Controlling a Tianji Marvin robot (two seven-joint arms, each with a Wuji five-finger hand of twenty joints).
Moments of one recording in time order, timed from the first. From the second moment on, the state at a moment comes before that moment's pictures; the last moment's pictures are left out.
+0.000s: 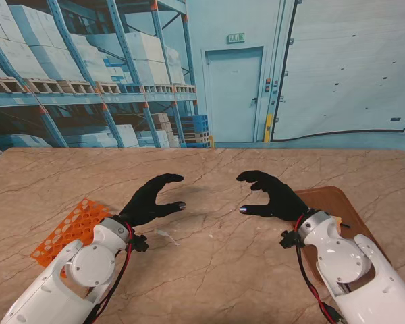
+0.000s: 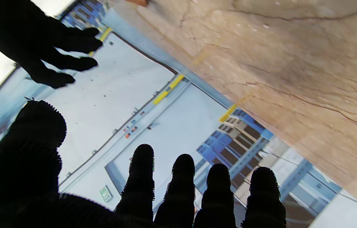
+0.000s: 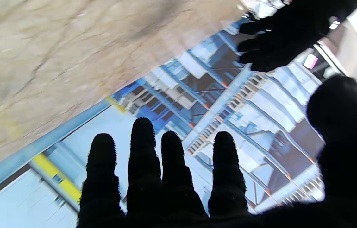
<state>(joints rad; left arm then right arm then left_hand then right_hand) 1.53 -1.14 -1.16 -1.59 0.38 -0.17 0.04 -1.63 -1.07 1.37 -1.67 -0.38 -0.26 0.13 0.50 -0.39 0.30 -0.04 0.24 0.02 0.47 0.32 0.27 0.14 0.27 0.30 0.11 0.18 0.23 0.36 0.01 0.28 0.18 0.62 0.35 -0.62 0.62 -0.08 0.21 -0.15 0.63 0.51 0.34 0.15 0.55 0.31 0.48 0.11 0.34 0.46 0.15 0.22 0.58 0.66</state>
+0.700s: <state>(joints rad) 1.64 -1.09 -1.31 -1.68 0.26 -0.39 -0.12 -1.79 -1.10 1.35 -1.77 -0.35 -0.38 0.03 0.50 -0.39 0.31 -0.04 0.30 0.04 0.43 0.33 0.34 0.18 0.21 0.29 0.20 0.21 0.19 0.36 0.06 0.33 0.18 0.62 0.27 -0.62 0.67 -0.09 0.21 -0.15 0.59 0.52 0.37 0.15 0.50 0.31 0.48 0.11 0.29 0.46 0.15 0.22 0.52 0.69</state>
